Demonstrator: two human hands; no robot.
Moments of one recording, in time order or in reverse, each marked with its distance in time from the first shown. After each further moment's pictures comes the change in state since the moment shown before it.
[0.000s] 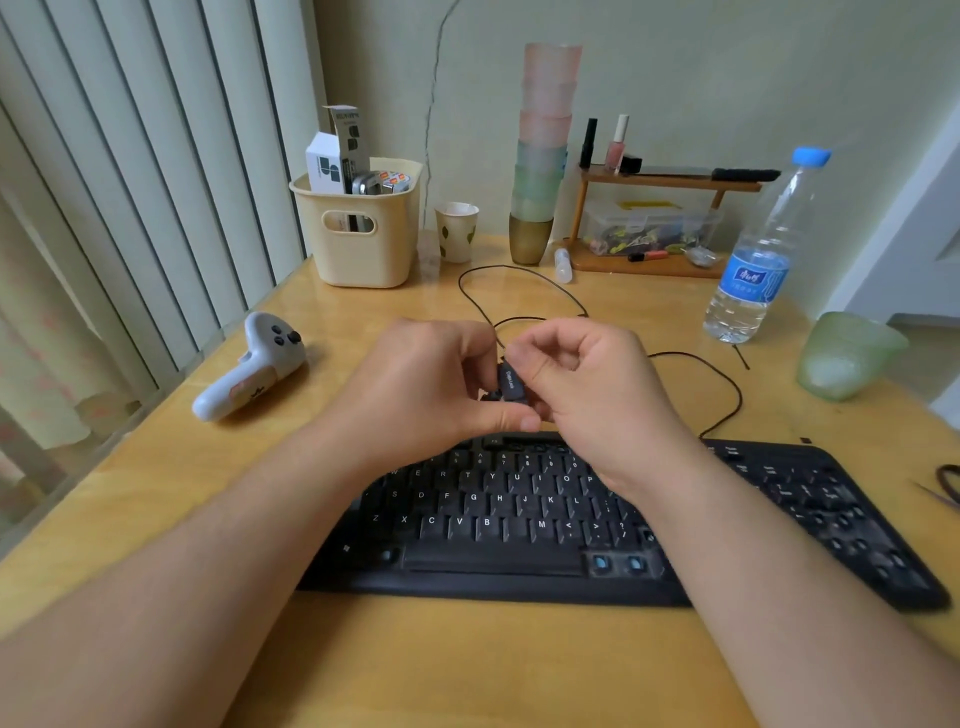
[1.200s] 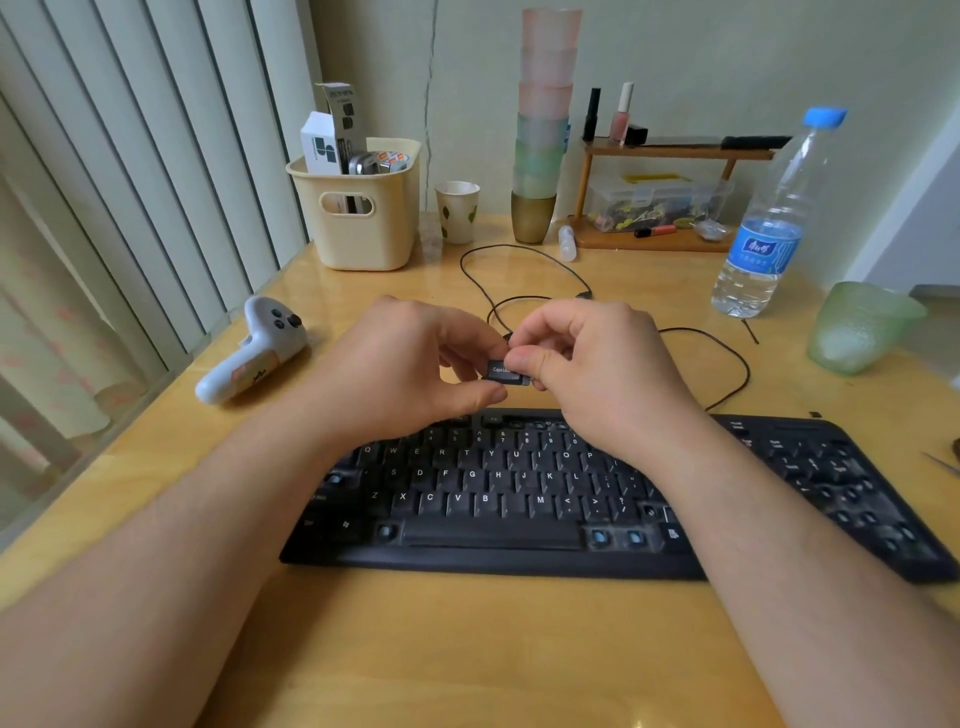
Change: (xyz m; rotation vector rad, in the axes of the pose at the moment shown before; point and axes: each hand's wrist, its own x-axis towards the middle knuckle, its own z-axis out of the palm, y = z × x) left_hand -0.003 -0.007 -0.010 0.029 -0.116 0.081; right_hand 0.002 0.000 -0.015 -0.515 -0.035 -0.177
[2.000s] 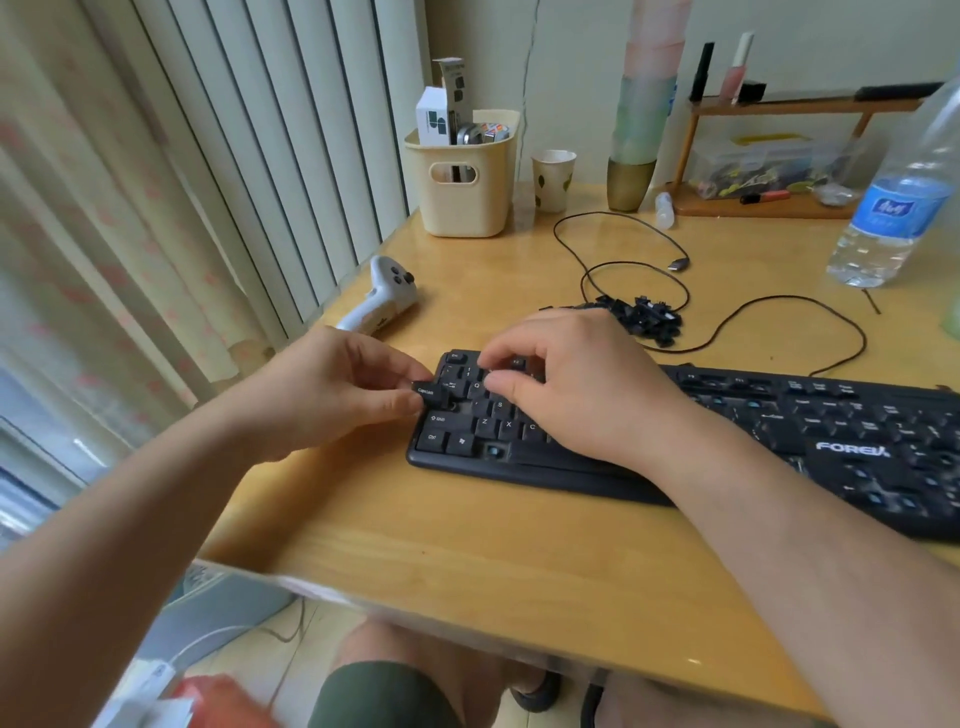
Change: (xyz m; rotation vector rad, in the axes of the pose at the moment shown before) left_hand -0.124 -0.038 -0.066 -0.282 -0.072 -0.546; right_hand -0.029 -0.048 0.053 -0.075 -0.267 -0.339
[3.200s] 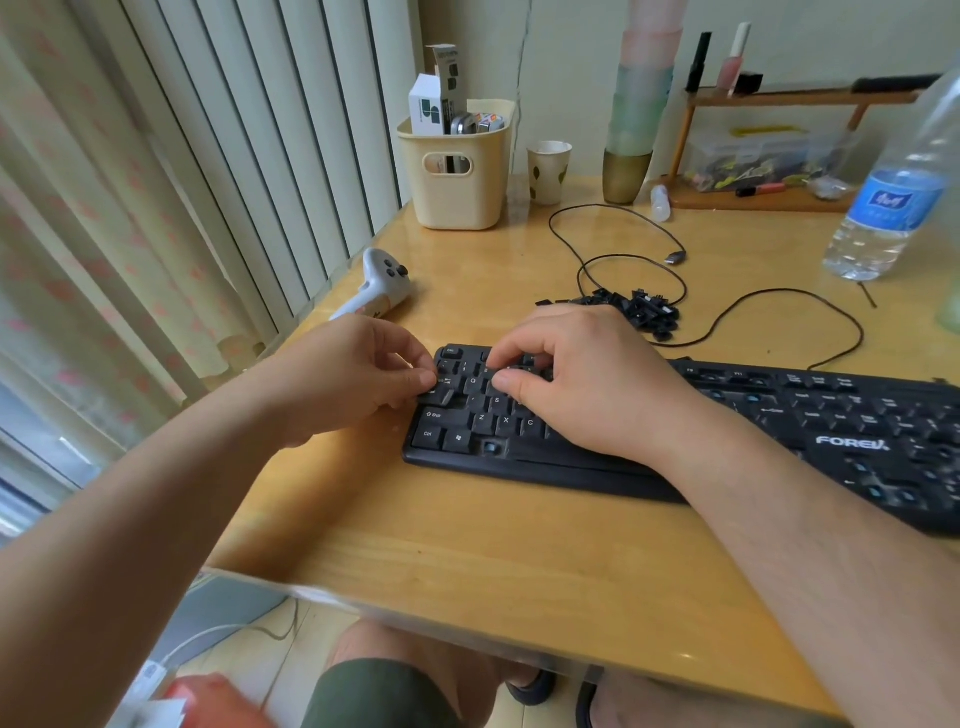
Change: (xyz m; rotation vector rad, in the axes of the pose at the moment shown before) left_hand 0.021 0.007 0.012 0.115 0.017 -0.142; right_hand -0.002 0.008 -0.001 -0.029 -0.030 0.035
